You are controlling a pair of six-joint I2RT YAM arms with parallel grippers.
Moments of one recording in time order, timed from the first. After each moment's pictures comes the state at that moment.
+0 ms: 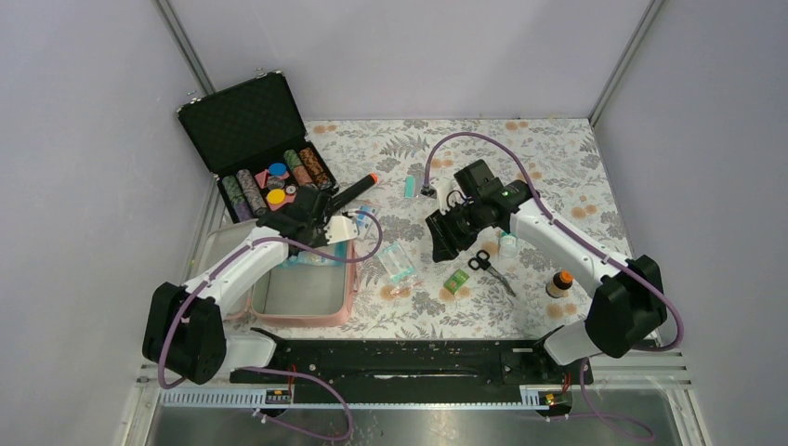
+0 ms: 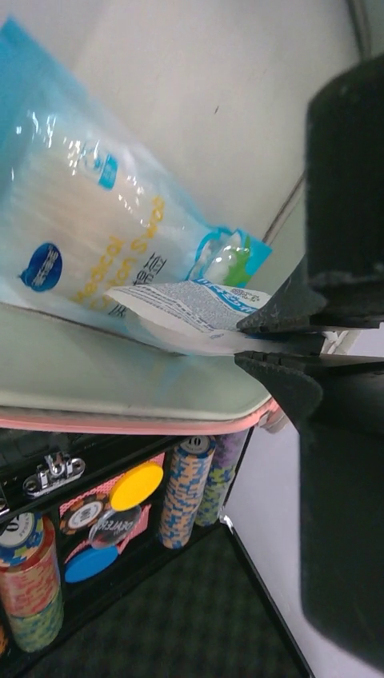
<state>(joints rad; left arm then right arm) -0.39 1.28 0.89 -0.70 -0.22 0.97 0.57 1.47 1.20 -0.83 -0.48 -0.11</state>
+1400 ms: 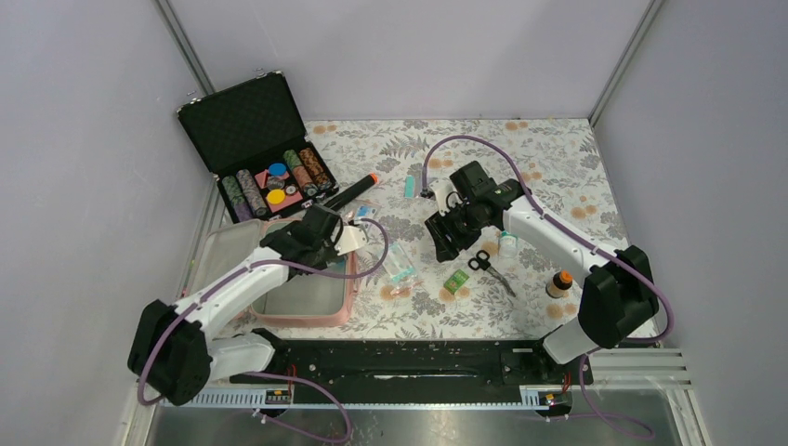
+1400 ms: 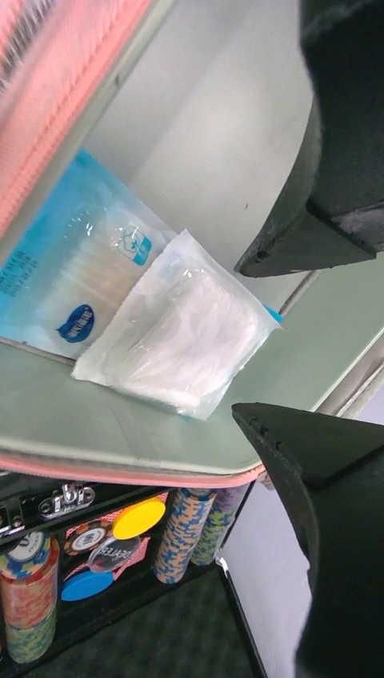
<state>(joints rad) -0.55 1.20 0.74 -0.58 -0.31 0.76 0.57 1.53 1.20 -0.83 -0.38 -0.12</state>
